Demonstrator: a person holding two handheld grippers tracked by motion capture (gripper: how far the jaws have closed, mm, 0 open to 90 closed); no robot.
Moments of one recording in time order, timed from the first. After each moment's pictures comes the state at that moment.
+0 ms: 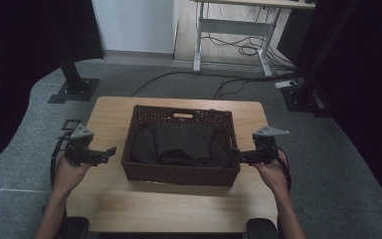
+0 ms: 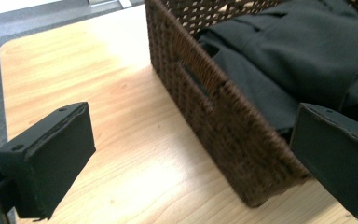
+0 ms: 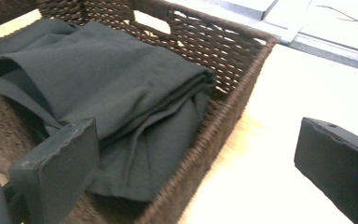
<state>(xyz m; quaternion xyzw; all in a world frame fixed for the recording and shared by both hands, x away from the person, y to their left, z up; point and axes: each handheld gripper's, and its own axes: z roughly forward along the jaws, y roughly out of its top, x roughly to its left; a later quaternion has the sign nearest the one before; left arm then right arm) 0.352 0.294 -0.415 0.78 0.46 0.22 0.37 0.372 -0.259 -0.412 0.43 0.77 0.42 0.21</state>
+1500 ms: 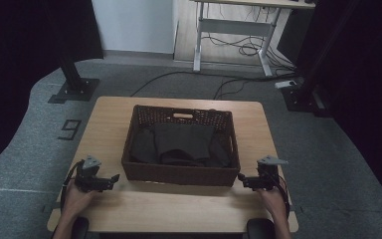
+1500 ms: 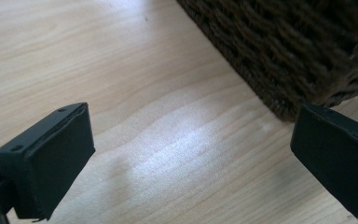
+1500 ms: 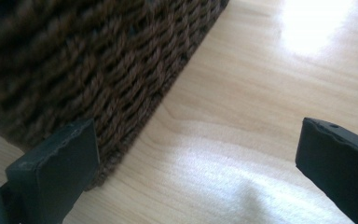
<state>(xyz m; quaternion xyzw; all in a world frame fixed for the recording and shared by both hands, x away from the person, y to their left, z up) 0.331 0.295 -0.530 0.79 0.47 0.19 0.34 0.344 -0.289 -0.520 0.49 0.76 0.38 0.19</state>
